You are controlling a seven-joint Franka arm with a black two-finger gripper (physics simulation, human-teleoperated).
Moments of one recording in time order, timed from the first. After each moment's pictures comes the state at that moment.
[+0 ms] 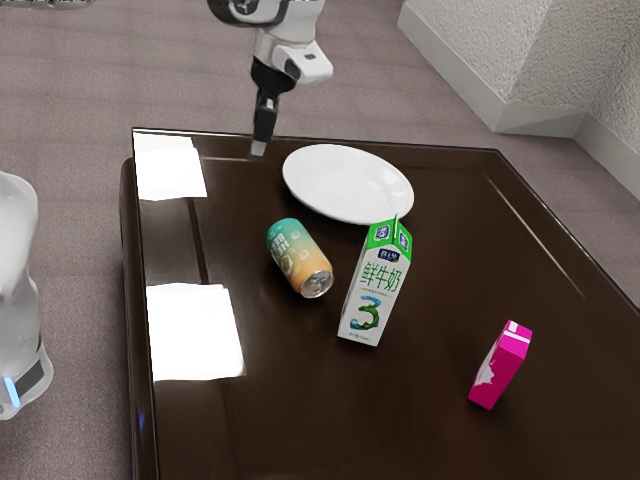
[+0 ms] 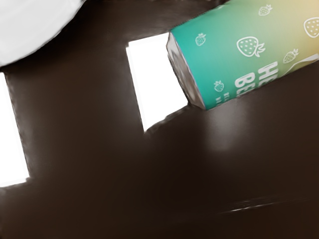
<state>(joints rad) -0.06 -0.39 0.19 -2.00 0.16 1.61 0.38</state>
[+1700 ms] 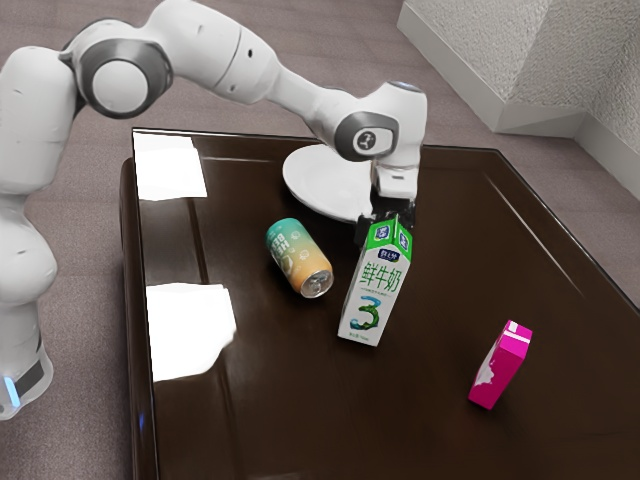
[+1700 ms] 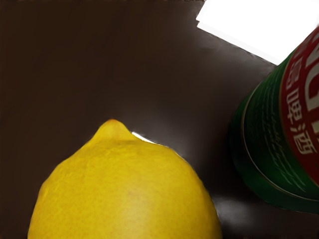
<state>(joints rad) 0.52 0.36 -0.52 -1.67 -0.06 2.06 1.15</state>
